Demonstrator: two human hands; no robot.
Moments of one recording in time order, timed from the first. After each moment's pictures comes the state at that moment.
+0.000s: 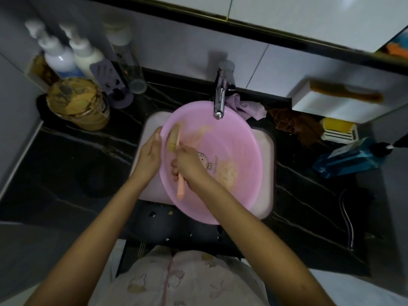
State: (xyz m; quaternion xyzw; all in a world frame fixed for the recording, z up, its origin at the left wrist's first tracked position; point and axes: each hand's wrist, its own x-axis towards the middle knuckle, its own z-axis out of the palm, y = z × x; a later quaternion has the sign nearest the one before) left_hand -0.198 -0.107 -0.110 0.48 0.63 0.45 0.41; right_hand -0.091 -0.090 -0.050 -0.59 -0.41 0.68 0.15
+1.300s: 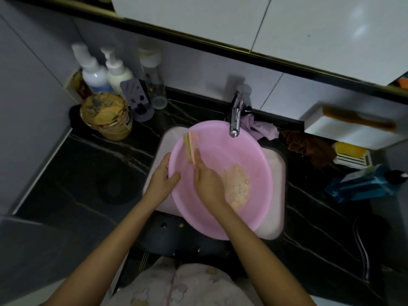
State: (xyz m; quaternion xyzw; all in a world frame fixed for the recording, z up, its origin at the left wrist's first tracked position) left_hand -0.209 -0.133 -0.127 0.49 0.65 0.41 0.40; right_hand -0.069 -0.095 -0.108 -0.56 -0.73 0.36 0.13
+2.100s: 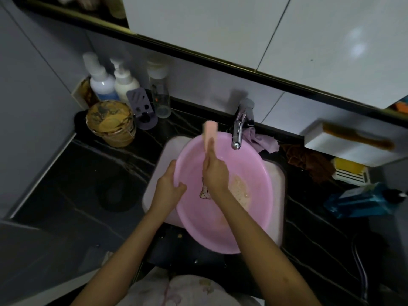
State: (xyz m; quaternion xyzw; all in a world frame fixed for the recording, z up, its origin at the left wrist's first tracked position) left_hand -0.192 -0.130 -0.117 0.46 0.70 0.41 0.36; right_hand -0.074 -0.033 -0.126 -0.58 -0.76 0.24 0.15
